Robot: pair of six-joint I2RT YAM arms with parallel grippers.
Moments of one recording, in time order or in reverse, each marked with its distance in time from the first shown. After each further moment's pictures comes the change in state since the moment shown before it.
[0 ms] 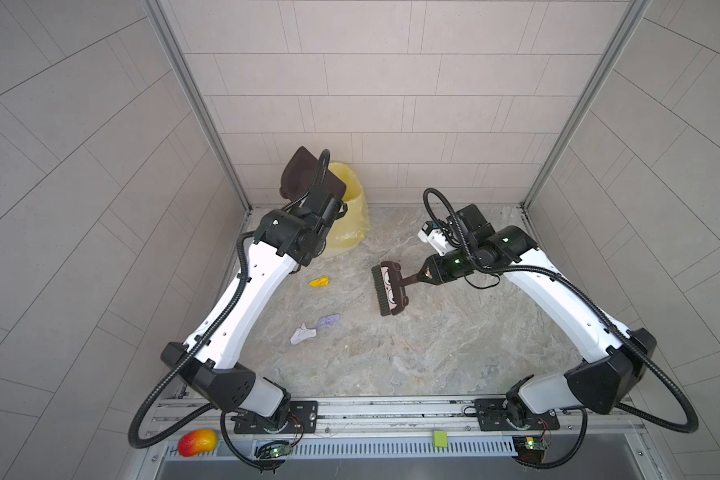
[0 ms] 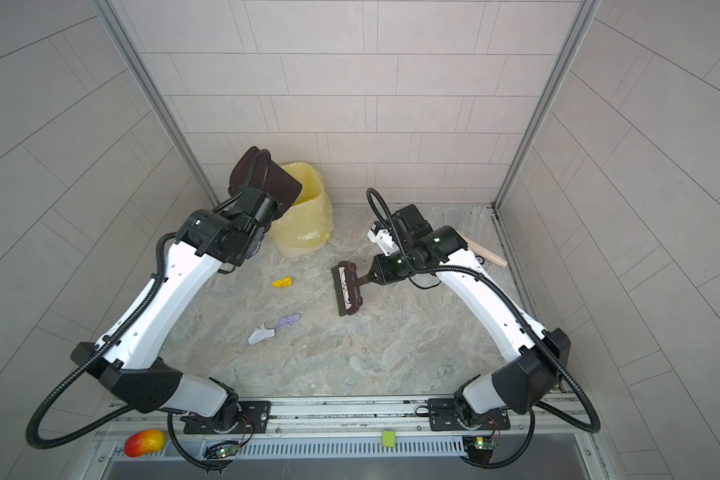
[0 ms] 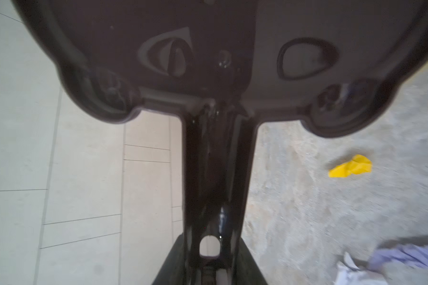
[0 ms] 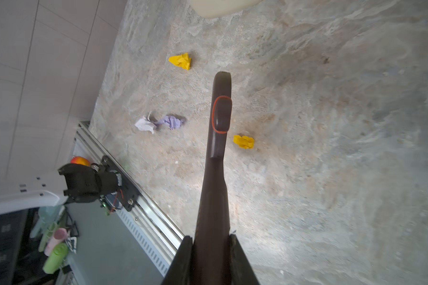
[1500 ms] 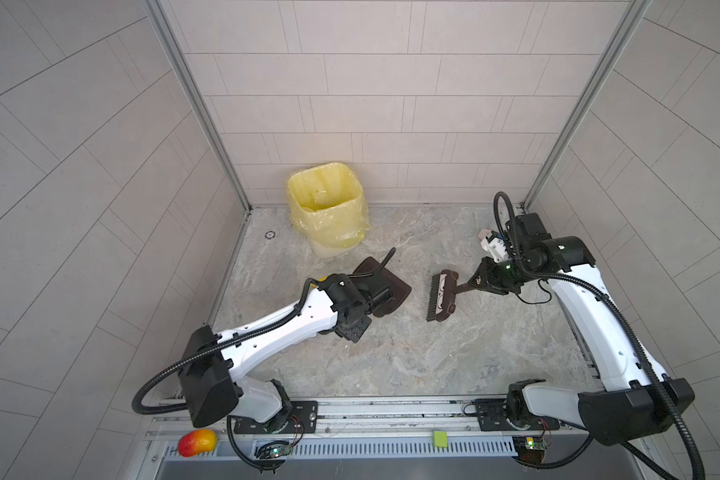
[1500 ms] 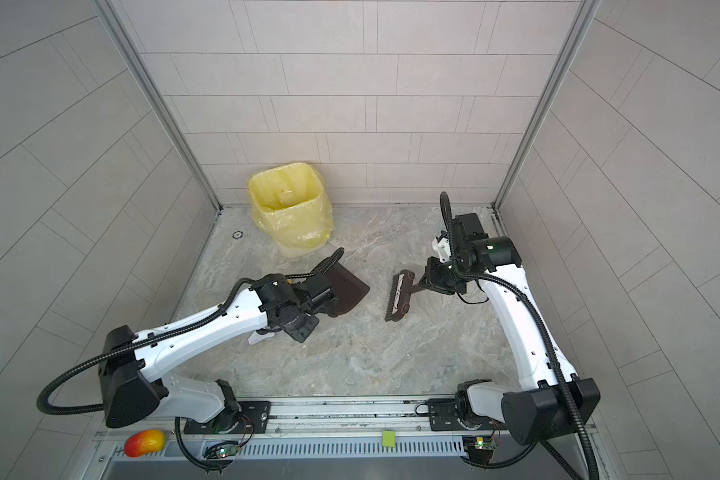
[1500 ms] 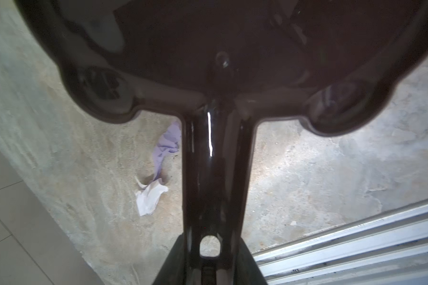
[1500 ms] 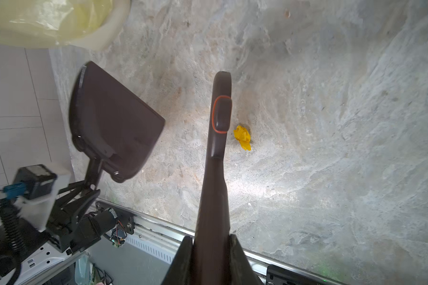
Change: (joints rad) left arm -0.430 -0.030 -0.557 0.127 0.578 -0.383; right arm -0.377 -0.248 -0.092 -0.306 0.057 0.014
